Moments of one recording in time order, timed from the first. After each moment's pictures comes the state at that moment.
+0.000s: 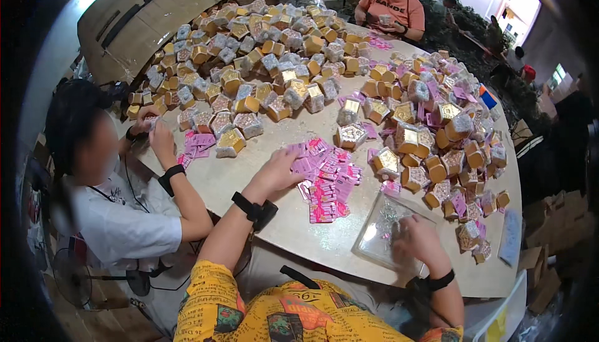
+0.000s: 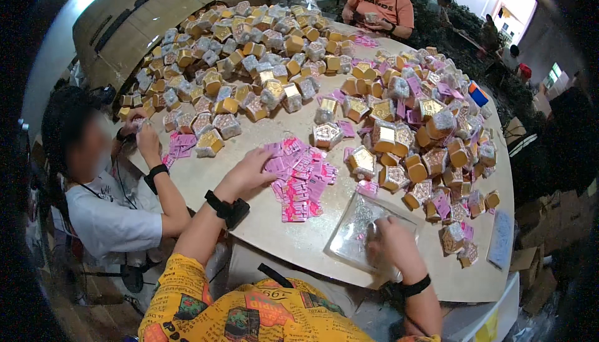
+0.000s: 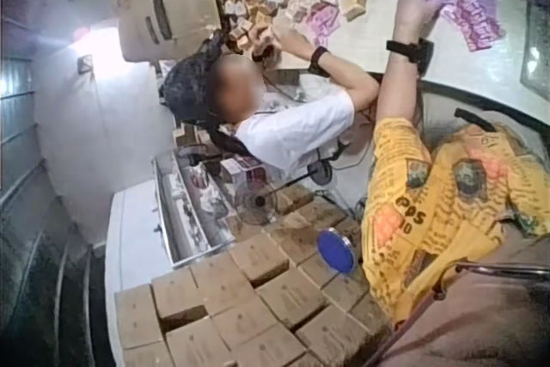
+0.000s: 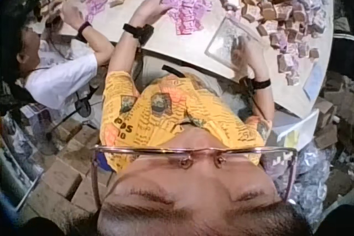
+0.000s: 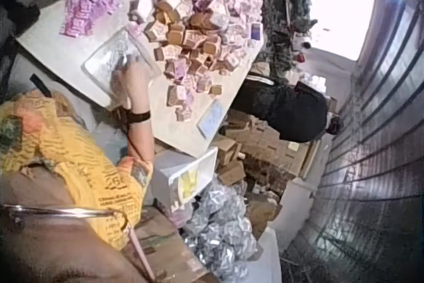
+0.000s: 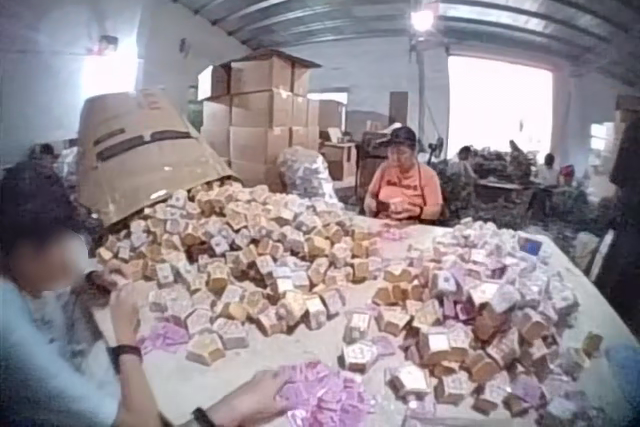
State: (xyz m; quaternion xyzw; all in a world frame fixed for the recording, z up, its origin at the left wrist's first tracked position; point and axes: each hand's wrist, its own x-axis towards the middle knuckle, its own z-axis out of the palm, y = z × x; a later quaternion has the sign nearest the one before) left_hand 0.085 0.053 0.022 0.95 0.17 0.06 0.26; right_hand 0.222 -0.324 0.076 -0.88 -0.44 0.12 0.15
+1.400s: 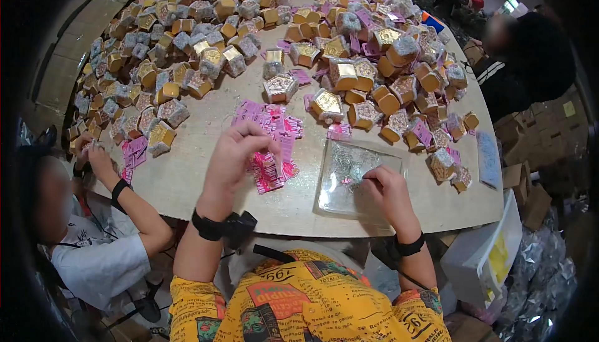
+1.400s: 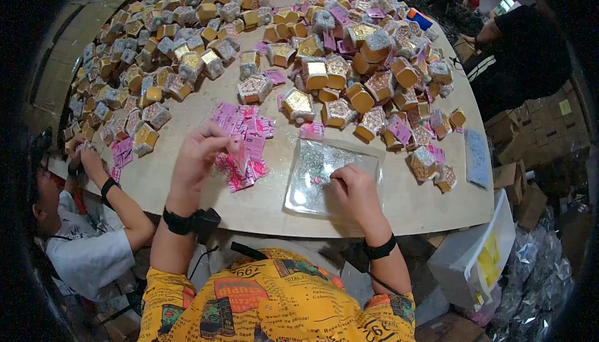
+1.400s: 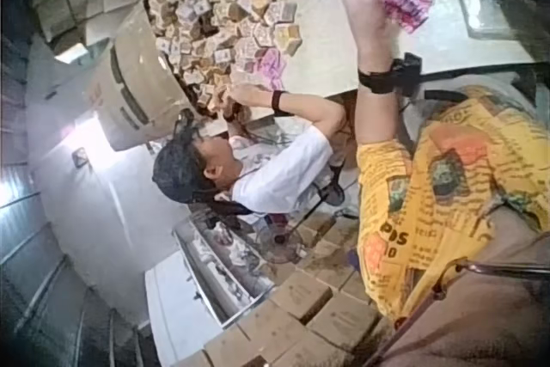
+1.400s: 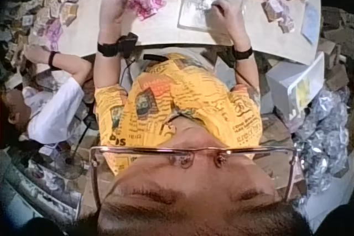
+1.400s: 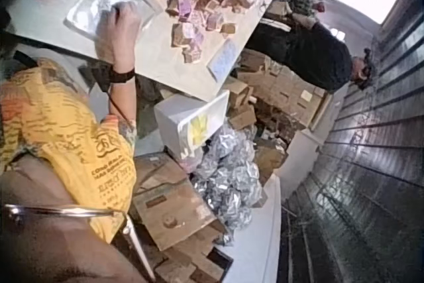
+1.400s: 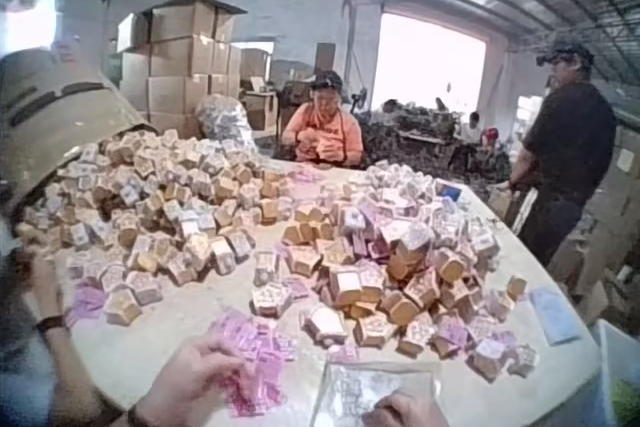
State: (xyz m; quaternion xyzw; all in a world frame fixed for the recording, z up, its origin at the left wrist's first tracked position) left_hand 0.096 -0.031 0.092 0.57 0.10 0.10 0.81; right_hand 0.193 -0.334 0.062 -0.87 -0.34 0.04 0.36
